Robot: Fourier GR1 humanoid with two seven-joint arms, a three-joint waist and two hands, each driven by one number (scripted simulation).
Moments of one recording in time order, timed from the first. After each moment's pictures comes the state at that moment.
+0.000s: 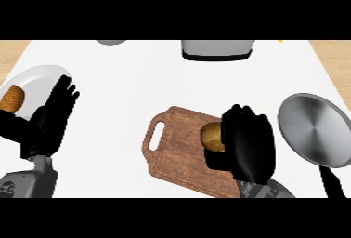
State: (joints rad) left arm -0.14 0.24 0.05 -1.59 0.18 0.11 0.22; right arm -0.32 -0.11 0.54 -1.85 1.32 0.33 0.89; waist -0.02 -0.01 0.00
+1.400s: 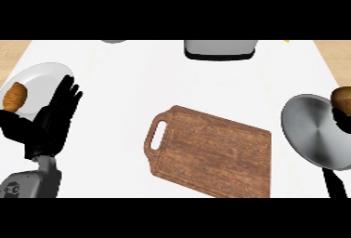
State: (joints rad) left arm -0.14 0.20 0.06 -1.60 0.14 0.10 0.23; right arm -0.22 -0.38 -0.30 -1.80 1.04 0.10 0.38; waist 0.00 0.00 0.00
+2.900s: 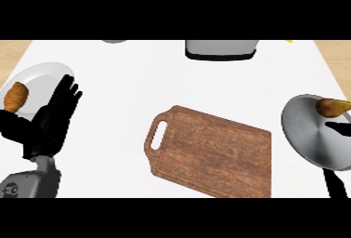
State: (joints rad) left arm -0.15 0.18 0.08 -1.62 0.13 0.07 0.24; right arm -0.44 -0.50 -0.60 -0.70 0.66 -0.19 -0.28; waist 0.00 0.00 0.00
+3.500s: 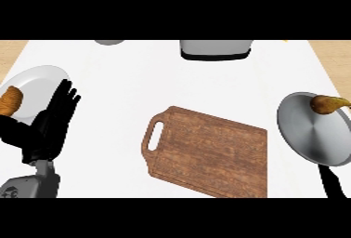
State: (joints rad) left arm -0.12 0.18 0.09 -1.61 0.12 0.07 0.22; right arm -0.22 -0.61 -0.89 -0.74 0.23 0.23 -0.50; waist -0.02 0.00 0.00
